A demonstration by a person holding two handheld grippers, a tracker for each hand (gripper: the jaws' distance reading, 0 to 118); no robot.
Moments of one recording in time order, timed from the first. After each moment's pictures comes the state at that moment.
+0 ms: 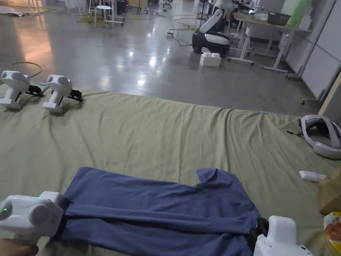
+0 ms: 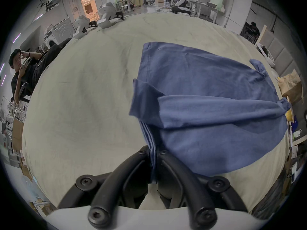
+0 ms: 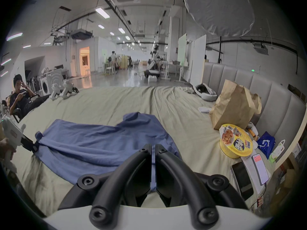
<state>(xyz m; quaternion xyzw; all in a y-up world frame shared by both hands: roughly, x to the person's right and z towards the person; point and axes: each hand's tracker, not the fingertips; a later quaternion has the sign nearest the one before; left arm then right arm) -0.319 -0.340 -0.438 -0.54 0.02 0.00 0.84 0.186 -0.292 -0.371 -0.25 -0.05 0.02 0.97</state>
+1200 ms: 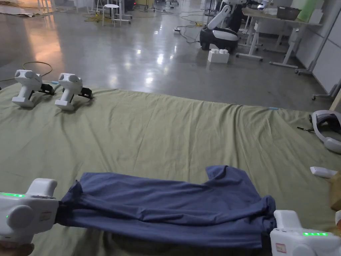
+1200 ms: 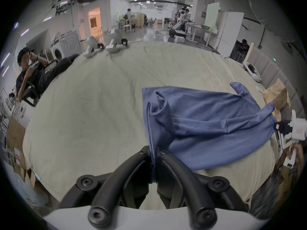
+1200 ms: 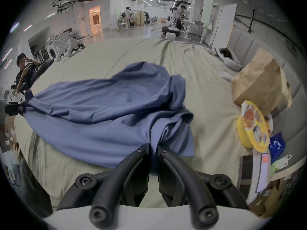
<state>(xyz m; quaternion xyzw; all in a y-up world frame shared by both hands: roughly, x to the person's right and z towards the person) -0.322 -0.276 -0.384 -0.44 0.01 0.01 0.90 0.225 -0.307 -0.414 -0.44 0.03 0.05 0.90</state>
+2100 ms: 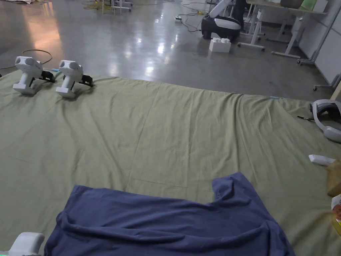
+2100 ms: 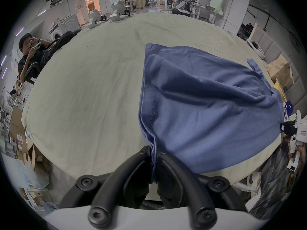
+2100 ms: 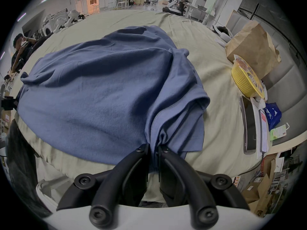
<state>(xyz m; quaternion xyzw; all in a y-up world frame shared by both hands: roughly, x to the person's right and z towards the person) -0.306 -0.351 -0.277 -0.53 0.03 0.02 0.85 0.223 -0.370 -0.292 -0.53 0.00 0.09 0.84</state>
